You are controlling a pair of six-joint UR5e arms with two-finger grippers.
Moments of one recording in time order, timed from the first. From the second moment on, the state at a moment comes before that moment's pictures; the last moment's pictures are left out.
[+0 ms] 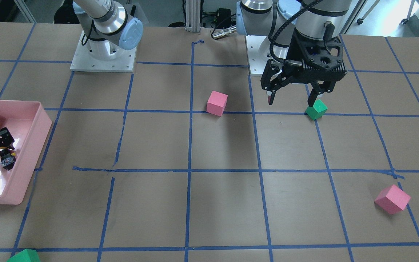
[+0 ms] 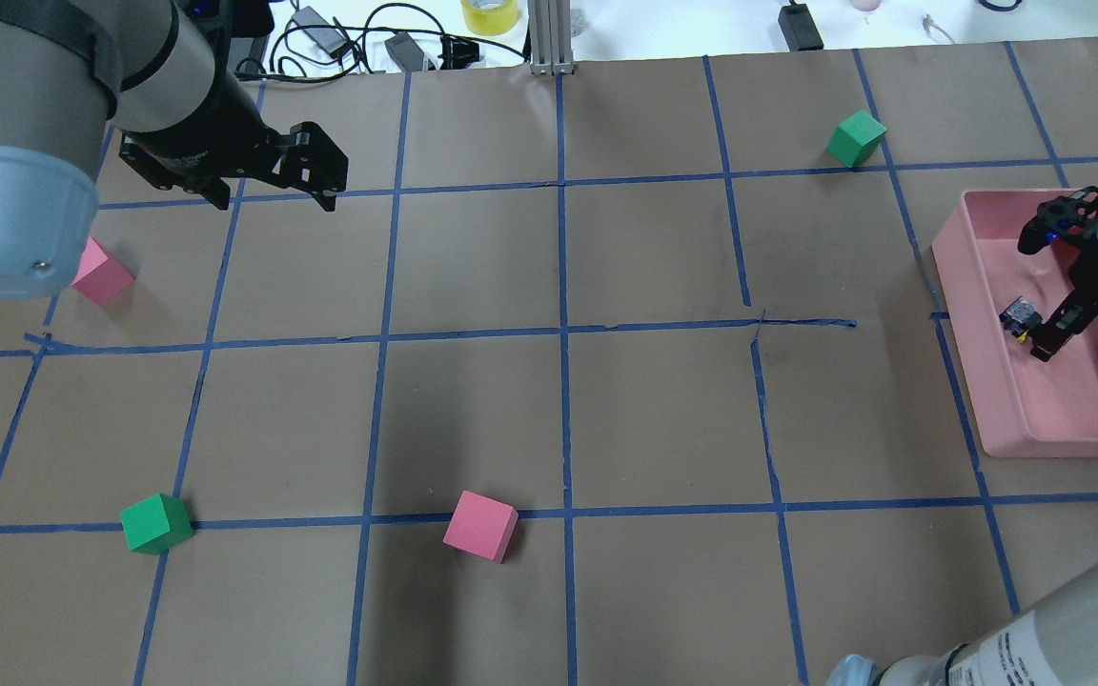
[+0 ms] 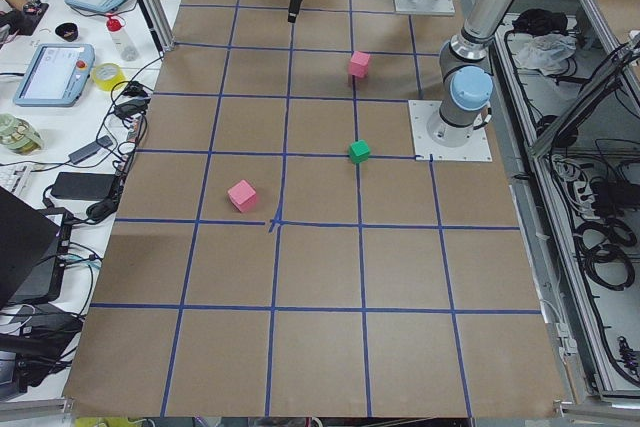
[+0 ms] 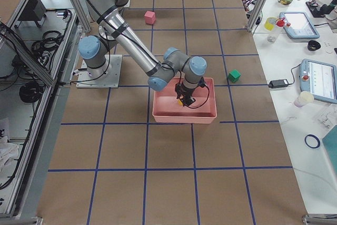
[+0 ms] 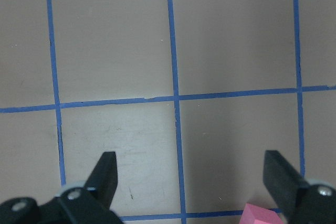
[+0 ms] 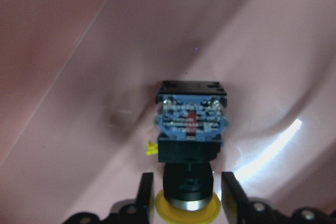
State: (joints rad) left arm -1.61 -1.52 -1.66 -1.32 1.60 0.02; right arm 0.97 -1.14 1.84 -2.17 -1.74 -1.23
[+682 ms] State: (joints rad) left arm -1.61 -1.52 -1.66 -1.32 1.60 0.02; right arm 0.97 -1.18 1.83 -2.16 -1.74 -1.19
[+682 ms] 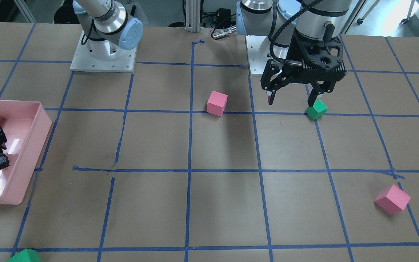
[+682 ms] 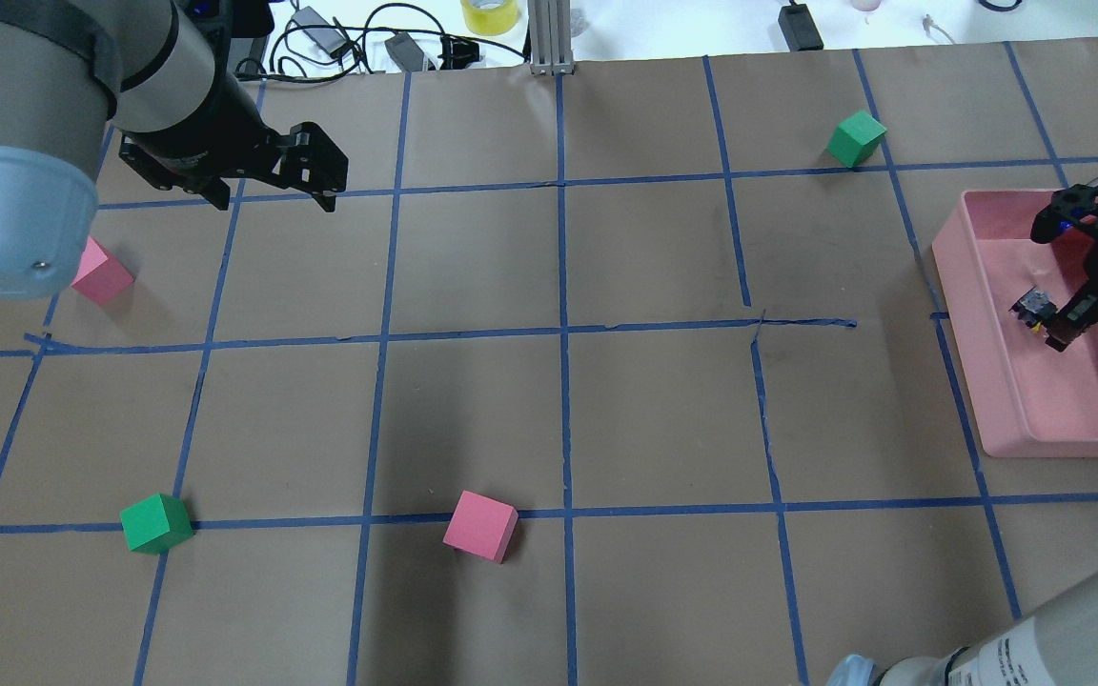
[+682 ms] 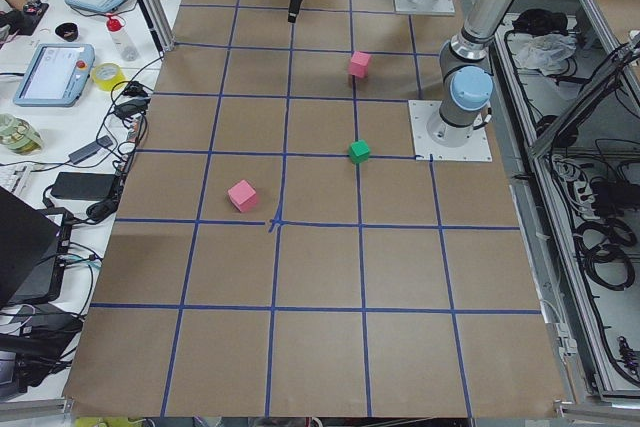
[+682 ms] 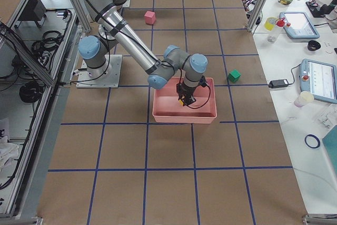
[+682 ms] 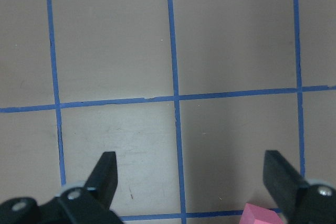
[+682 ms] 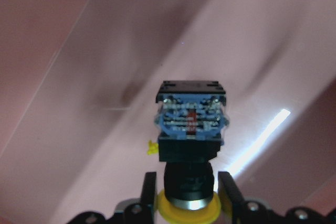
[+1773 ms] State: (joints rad) left arm -1.61 -1.52 -1.66 -1.32 1.60 0.02; right arm 1.13 -1.36 1.62 -1.84 -1.63 -0.78
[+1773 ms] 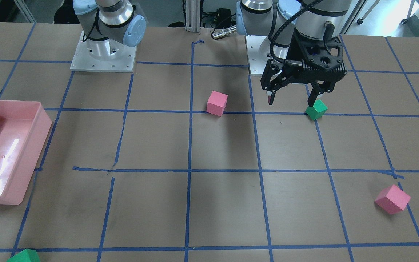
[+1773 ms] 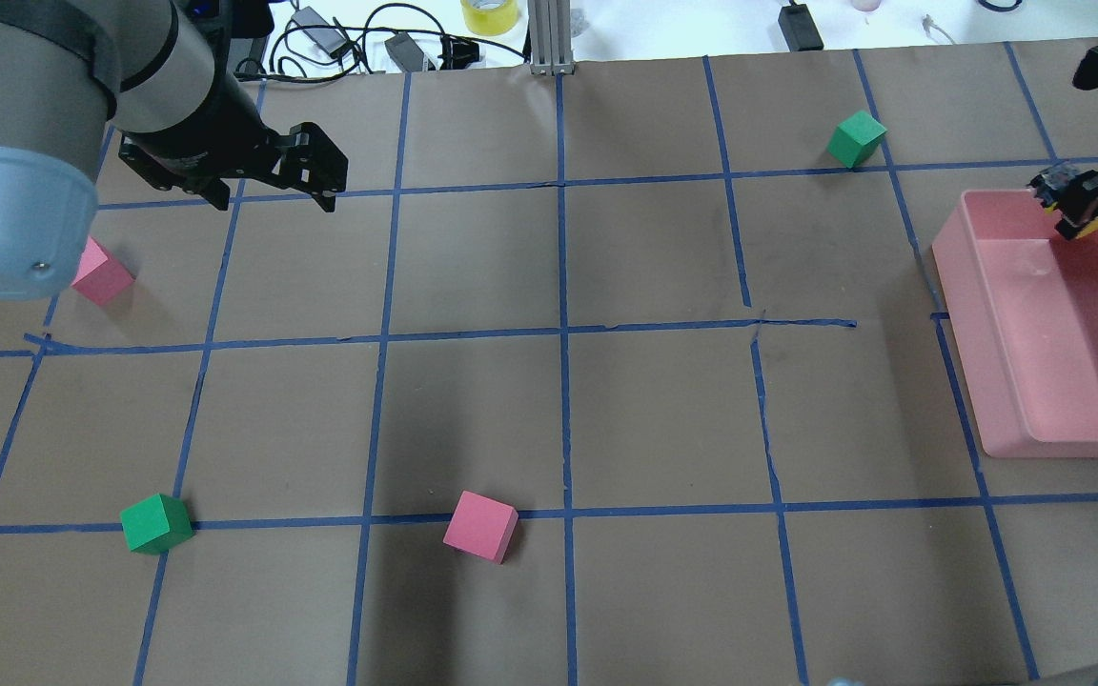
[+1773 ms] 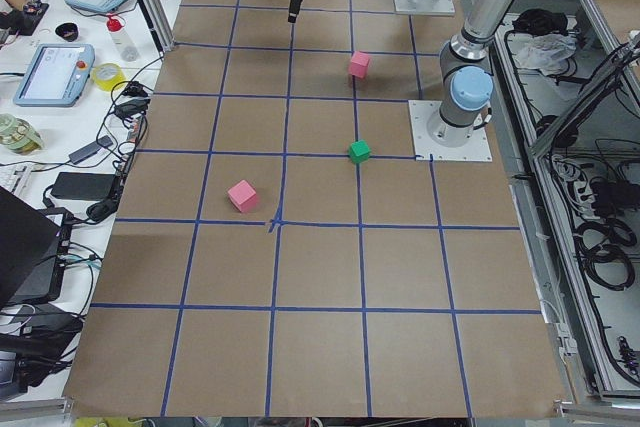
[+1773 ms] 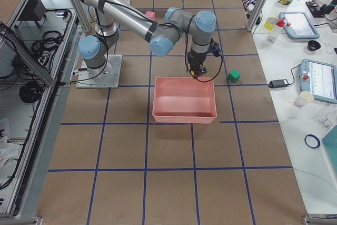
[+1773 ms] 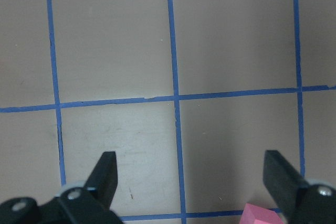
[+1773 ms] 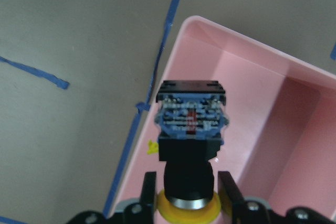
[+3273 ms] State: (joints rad) left arm -1.61 -1.52 -1.66 -1.32 1.60 0.02; right arm 1.86 -0.95 1.42 -2.08 -1.43 0.32
